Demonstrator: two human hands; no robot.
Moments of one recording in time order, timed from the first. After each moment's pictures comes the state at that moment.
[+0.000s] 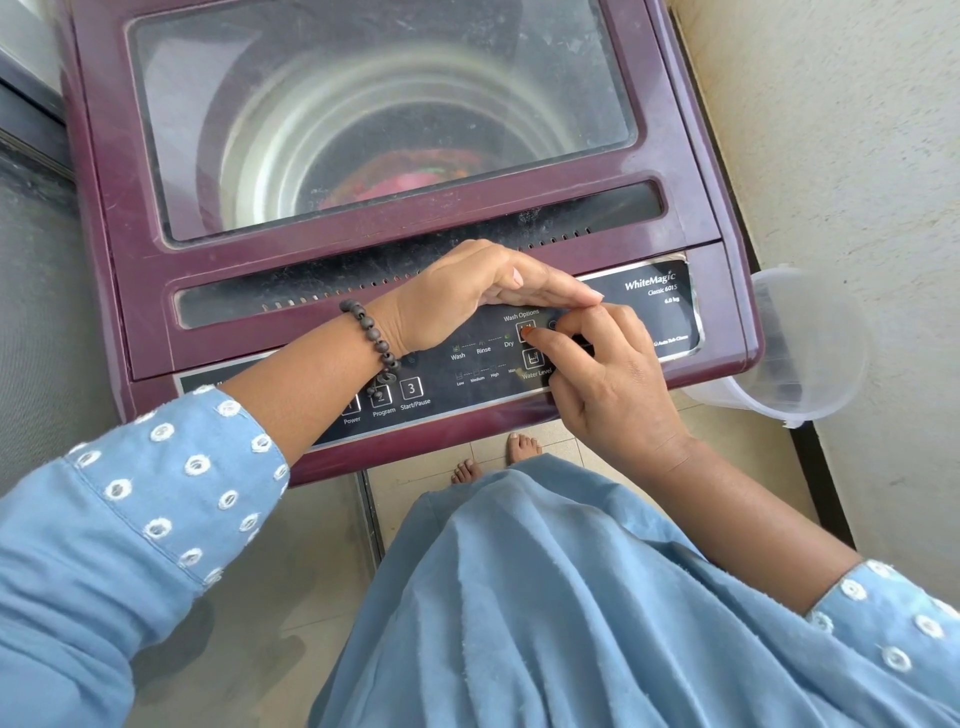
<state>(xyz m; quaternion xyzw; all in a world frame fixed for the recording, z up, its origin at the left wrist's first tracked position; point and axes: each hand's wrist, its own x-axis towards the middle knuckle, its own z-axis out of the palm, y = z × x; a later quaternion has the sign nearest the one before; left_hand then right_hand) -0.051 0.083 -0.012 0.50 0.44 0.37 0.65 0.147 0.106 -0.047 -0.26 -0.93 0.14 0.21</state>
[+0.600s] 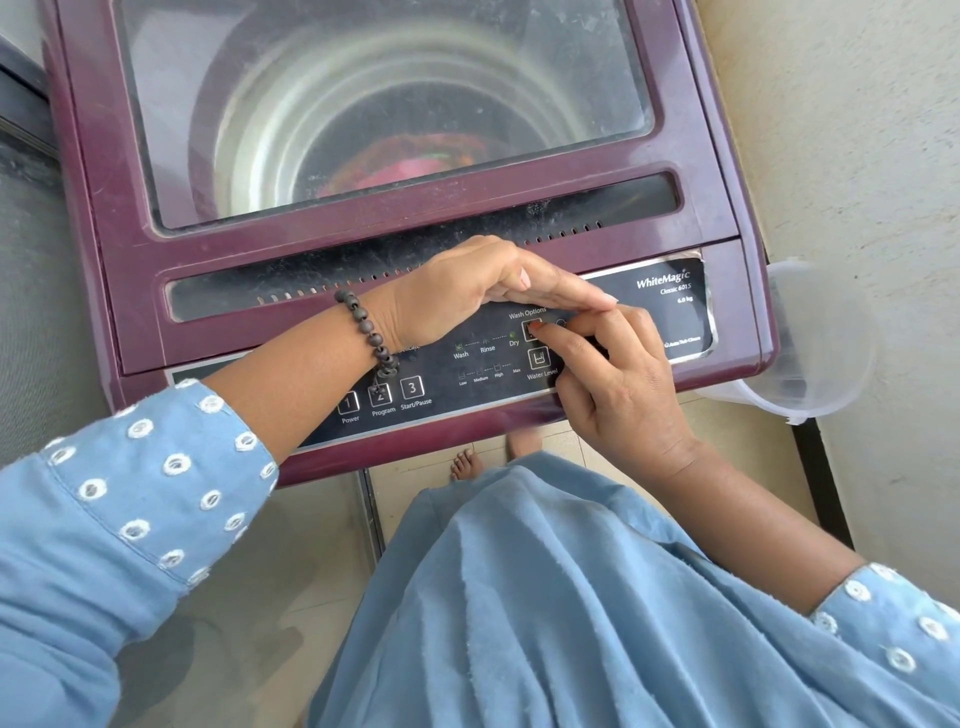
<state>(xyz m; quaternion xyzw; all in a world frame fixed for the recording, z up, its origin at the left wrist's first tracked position) -0.057 0.083 -0.015 0.47 0.43 0.35 0.69 0.149 0.107 -0.056 -0.26 -0.92 0.15 0.23</state>
